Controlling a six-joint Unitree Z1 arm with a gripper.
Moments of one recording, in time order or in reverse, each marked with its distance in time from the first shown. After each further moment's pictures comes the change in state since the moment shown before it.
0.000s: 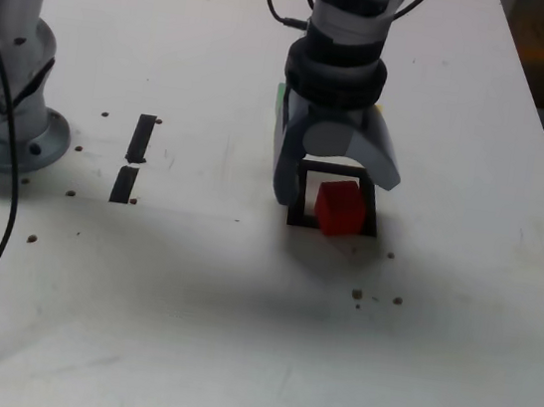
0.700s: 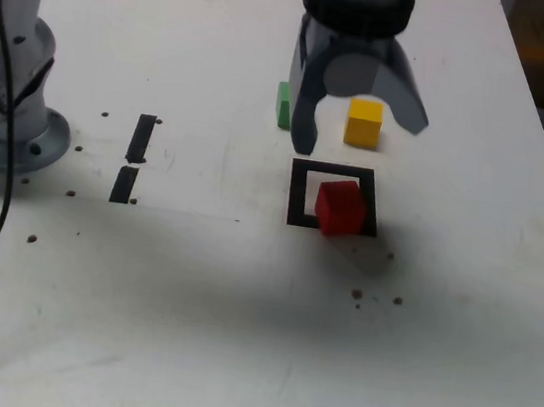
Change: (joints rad) arm 0.016 -0.027 -0.243 0.264 -0.013 0.005
